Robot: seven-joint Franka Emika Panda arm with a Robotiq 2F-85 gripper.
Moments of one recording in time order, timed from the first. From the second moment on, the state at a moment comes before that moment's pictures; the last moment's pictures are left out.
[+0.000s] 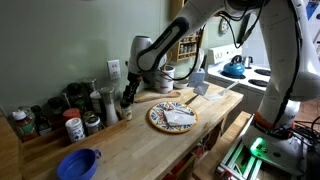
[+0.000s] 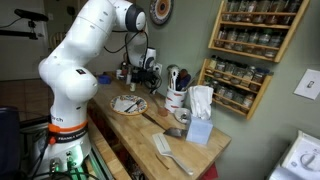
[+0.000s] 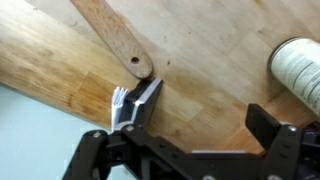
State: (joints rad) arm 0.20 0.47 0.25 -1.96 -0.11 2.67 -0.12
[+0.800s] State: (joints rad) arm 0.21 0.43 0.25 -1.99 -0.09 2.70 -0.14
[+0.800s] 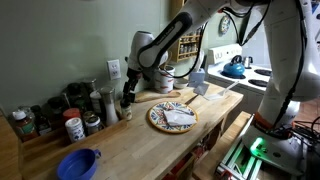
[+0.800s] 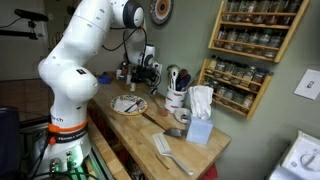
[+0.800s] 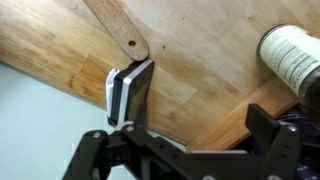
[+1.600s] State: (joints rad) arm 0.17 0.55 0.28 -1.86 -0.01 2.68 -0.19
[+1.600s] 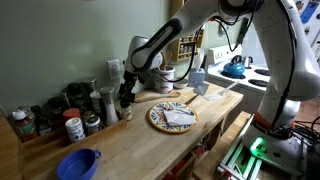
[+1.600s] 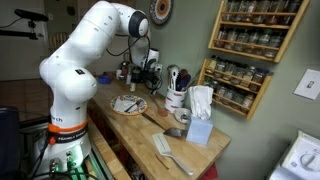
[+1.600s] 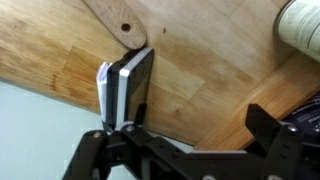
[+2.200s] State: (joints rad) arm 0.16 0.59 0.24 -1.81 0.00 2.67 -0.18
